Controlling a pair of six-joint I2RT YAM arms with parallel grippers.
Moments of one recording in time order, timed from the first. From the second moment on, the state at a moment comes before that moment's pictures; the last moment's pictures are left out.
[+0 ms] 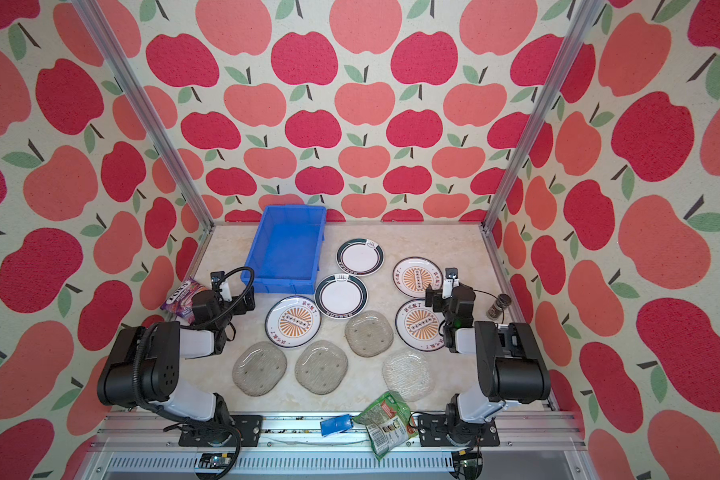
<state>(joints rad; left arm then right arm) 0.15 1.48 0.38 0.72 0.11 -0.01 0.06 1.51 0.42 0.71 0.06 -0.11</state>
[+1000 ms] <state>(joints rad) 0.09 1.44 1.05 -0.16 0.35 -0.39 0.34 1.72 1.14 -0.02 -0.32 0.61</state>
